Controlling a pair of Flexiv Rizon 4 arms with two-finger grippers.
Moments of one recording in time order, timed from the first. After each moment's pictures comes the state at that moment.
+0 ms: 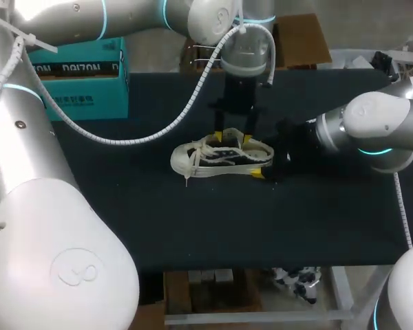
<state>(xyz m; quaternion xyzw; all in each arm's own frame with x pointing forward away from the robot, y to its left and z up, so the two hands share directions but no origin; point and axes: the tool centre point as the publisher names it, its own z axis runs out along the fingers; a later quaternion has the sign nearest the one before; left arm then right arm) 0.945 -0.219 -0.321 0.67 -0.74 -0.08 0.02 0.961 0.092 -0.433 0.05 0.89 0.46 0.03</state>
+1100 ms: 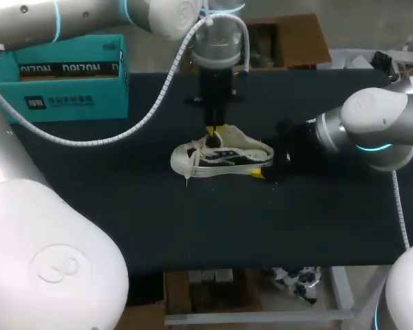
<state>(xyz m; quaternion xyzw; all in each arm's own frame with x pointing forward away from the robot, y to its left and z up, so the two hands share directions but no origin) 0.937 -0.171 -0.289 0.73 -0.68 -0.03 0.02 0.961 0.092 -0.433 0.05 0.89 0.45 0.02</state>
